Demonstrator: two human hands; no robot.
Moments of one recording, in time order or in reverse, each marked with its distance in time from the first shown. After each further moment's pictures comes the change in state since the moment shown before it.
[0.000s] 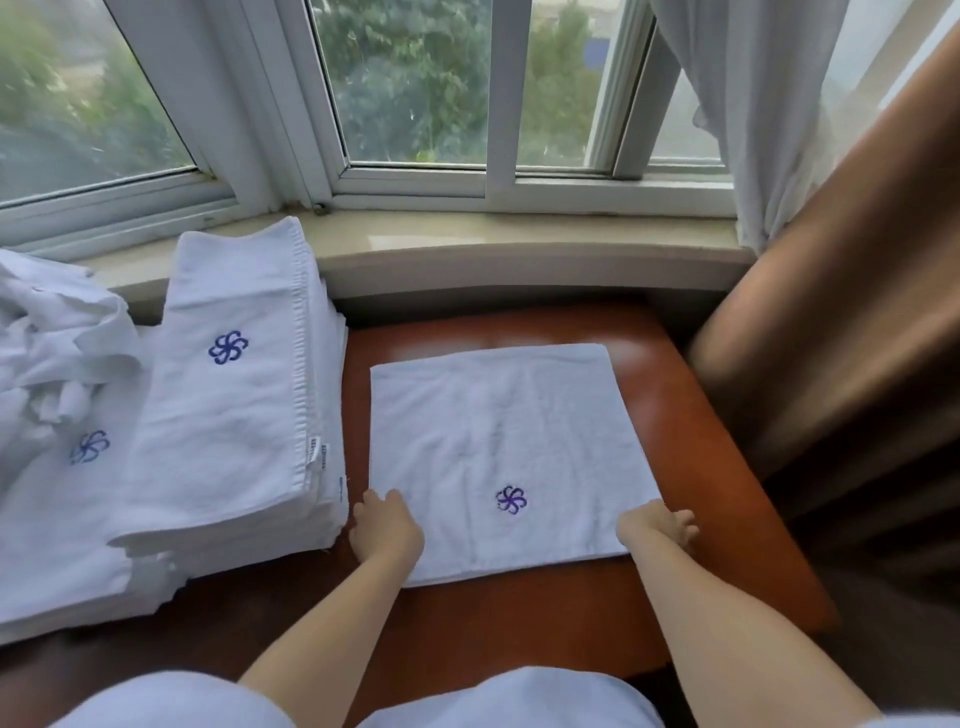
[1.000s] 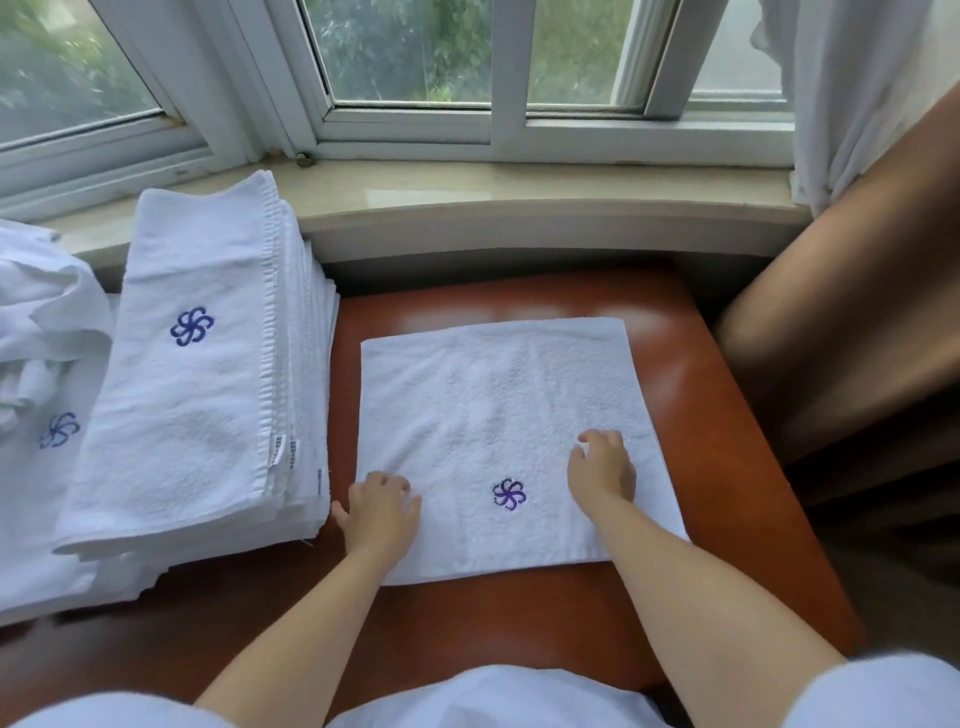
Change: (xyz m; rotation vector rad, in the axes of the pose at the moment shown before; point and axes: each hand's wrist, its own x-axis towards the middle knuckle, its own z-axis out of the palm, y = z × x) left_hand 0.013 0.004 0.011 -0.130 0.033 0.081; right_hand 0.029 -0.062 0.036 0.060 0.050 -0.625
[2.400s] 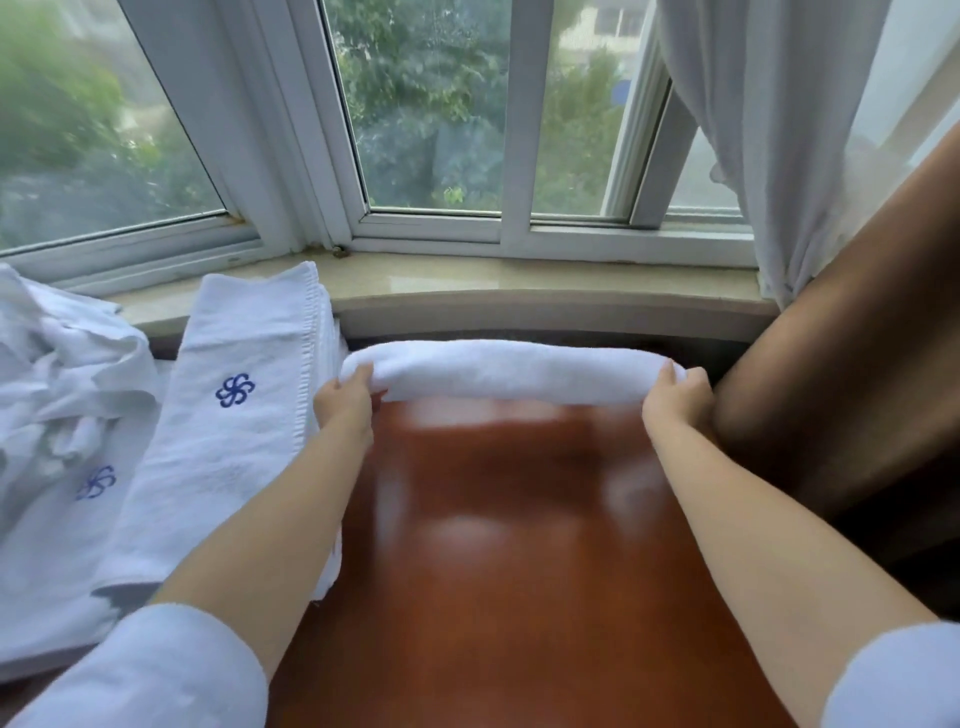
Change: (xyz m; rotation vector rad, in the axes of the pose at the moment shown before) left_hand 0.095 0.055 -0.170 -1.454 0.343 -0.312; right_hand 0.080 -0.063 -0.148 0.529 0.459 0.200
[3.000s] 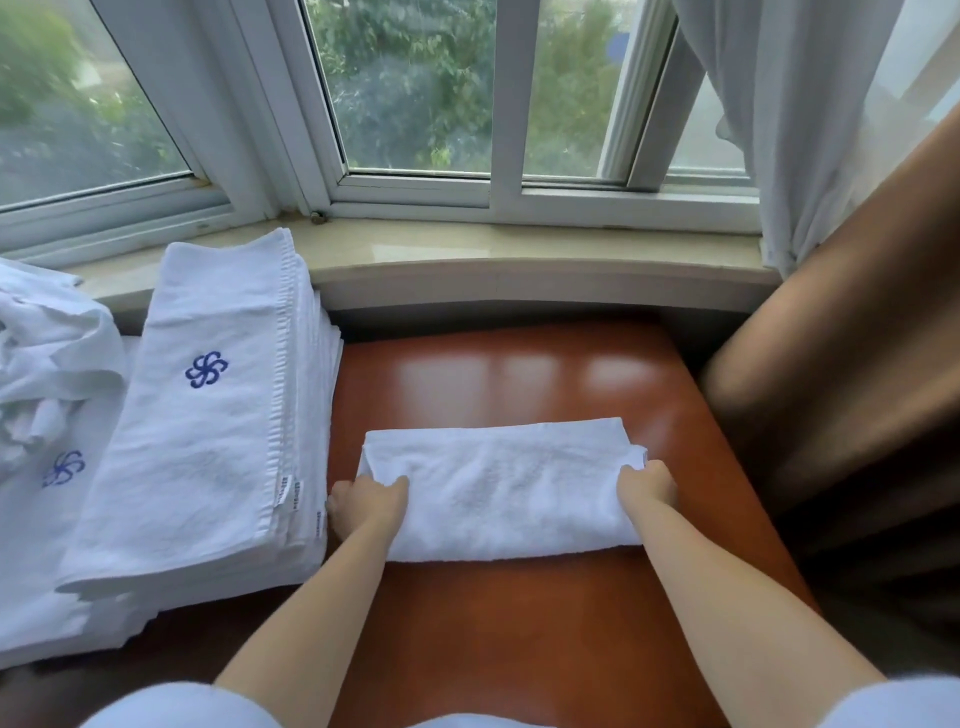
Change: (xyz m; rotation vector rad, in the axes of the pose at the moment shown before) left_hand -0.039 -0.133 -0.037 1.088 -0.050 -0.019; right_hand -0.051 0.114 0.017 -0.259 -0.331 0.347
